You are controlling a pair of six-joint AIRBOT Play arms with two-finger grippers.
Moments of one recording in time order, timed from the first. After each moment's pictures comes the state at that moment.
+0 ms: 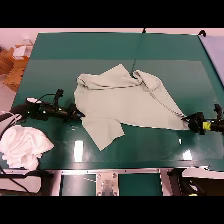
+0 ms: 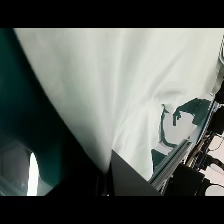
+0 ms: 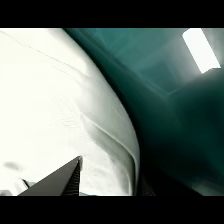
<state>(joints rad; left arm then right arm) 0.07 -1.53 0.76 0.44 -1.12 -1.00 -0.91 -1.51 0.77 -0.87 1.24 1.04</state>
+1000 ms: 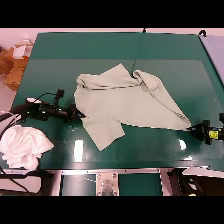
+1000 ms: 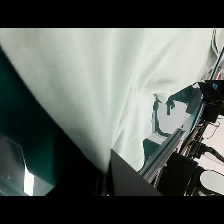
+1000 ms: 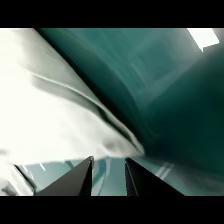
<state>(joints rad) 0.07 -1.53 0.76 0.43 -1.17 -0.99 -1.06 -1.49 0.76 -0.95 1.31 1.04</state>
